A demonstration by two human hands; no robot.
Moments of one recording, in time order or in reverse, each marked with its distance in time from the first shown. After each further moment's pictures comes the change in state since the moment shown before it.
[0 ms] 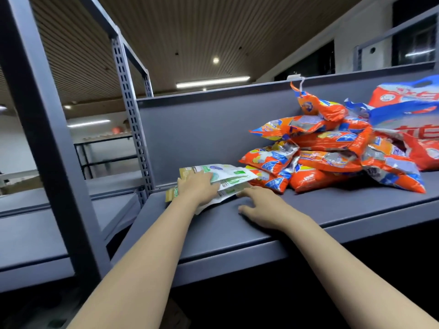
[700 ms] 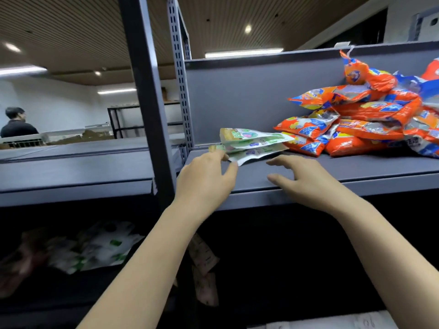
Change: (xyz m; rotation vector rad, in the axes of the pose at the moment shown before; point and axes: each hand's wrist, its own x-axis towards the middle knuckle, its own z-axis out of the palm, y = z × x) left_hand -0.209 -0.036 -0.055 -0.294 0.275 -0.018; right_hand -0.091 -0.066 -0.008 0.081 0.132 -0.082
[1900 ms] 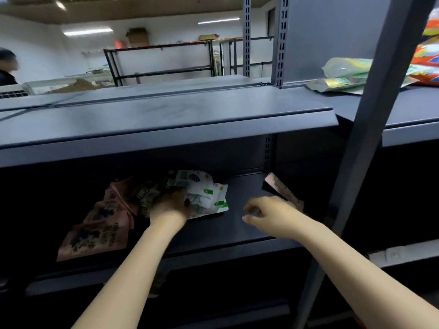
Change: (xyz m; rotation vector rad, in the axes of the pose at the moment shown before) left_hand -0.062 -0.462 -0.027 0.207 -0.444 -0.310; right_hand -0.002 -0.285 0.308 0.037 -0.559 0.226
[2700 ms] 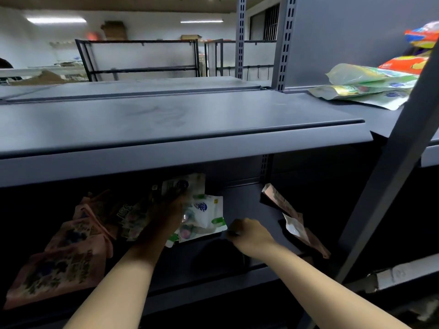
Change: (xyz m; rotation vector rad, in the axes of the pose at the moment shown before) left_hand 0.117 -0.032 0.071 0.103 0.031 0.188; right_hand 0.094 0.004 0.071 0.120 0.024 0.231
